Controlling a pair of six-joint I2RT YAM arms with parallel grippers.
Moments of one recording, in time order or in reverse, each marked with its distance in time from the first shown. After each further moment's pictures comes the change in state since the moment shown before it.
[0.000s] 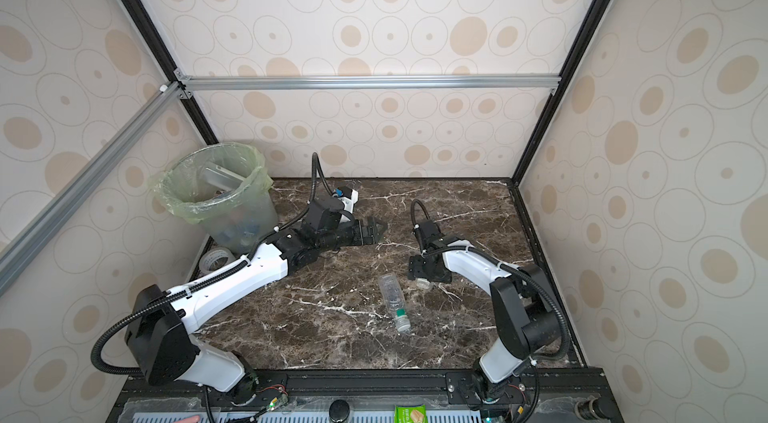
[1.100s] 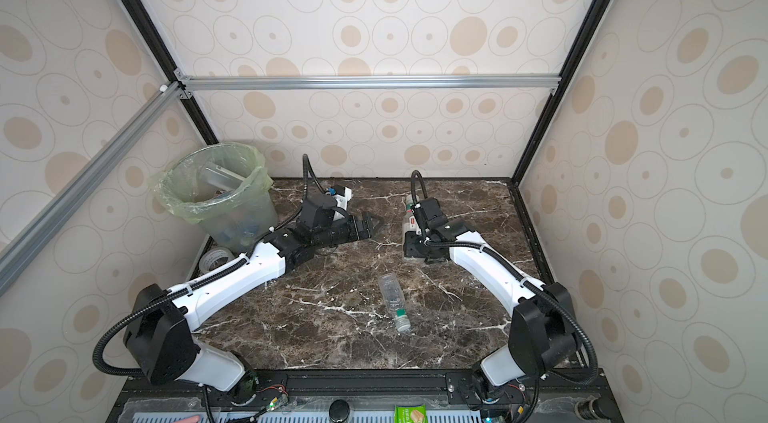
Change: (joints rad) left arm 0.082 0.000 -0.032 0.091 0.105 -0.109; right arm 0.054 -0.142 0.212 -0.039 -0.083 -0.037
